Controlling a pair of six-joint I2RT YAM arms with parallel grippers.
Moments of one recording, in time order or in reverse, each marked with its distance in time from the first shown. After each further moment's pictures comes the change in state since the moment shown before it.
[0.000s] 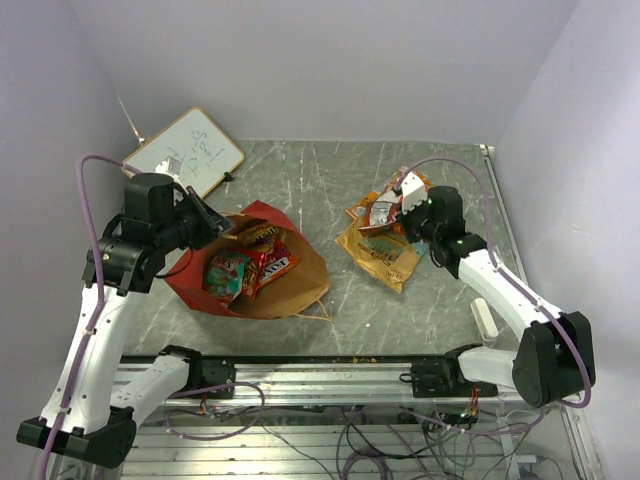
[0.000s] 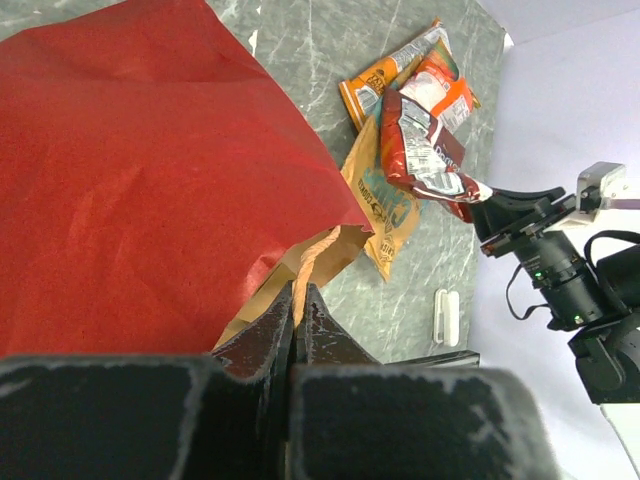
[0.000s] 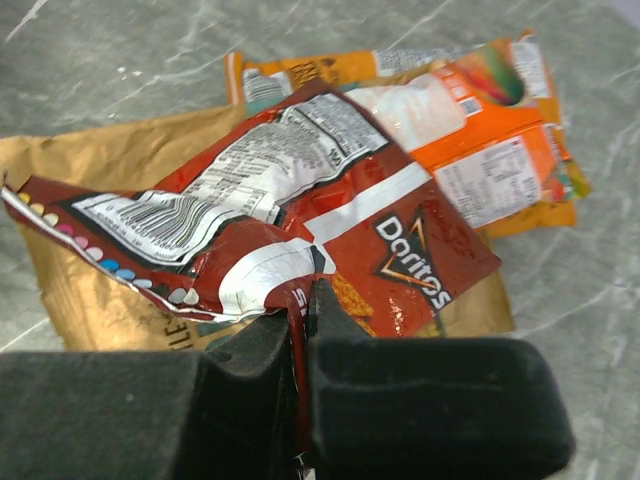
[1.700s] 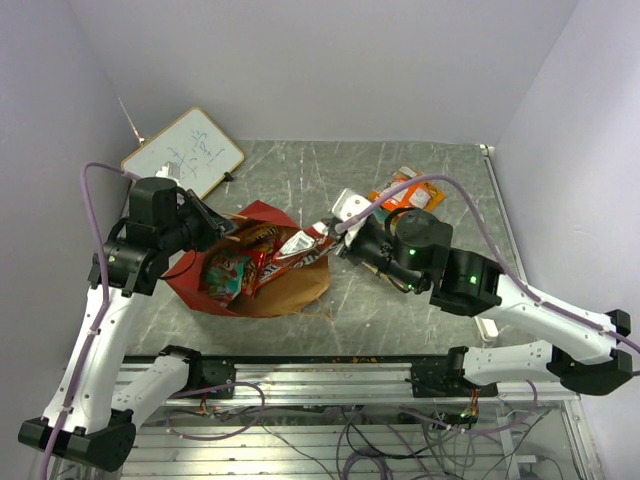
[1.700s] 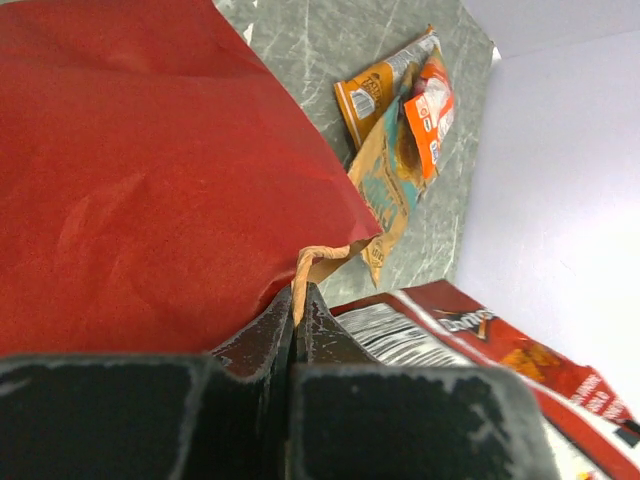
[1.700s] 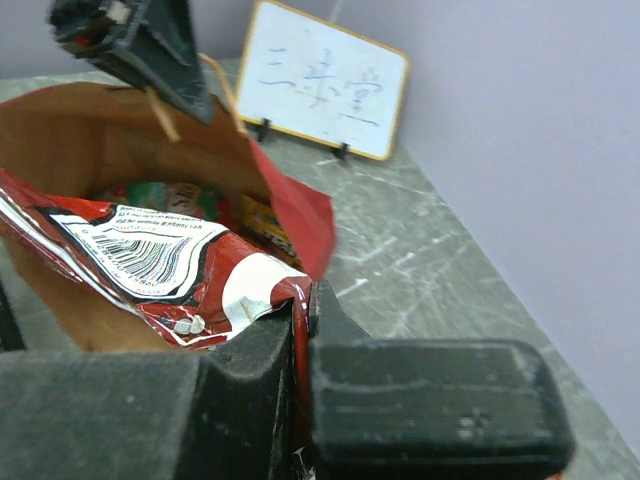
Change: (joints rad) left arm 0.000 -0.026 -0.076 0.061 -0.001 -0.084; right arm 0.909 -0.100 0.497 -0.197 0.350 -0.003
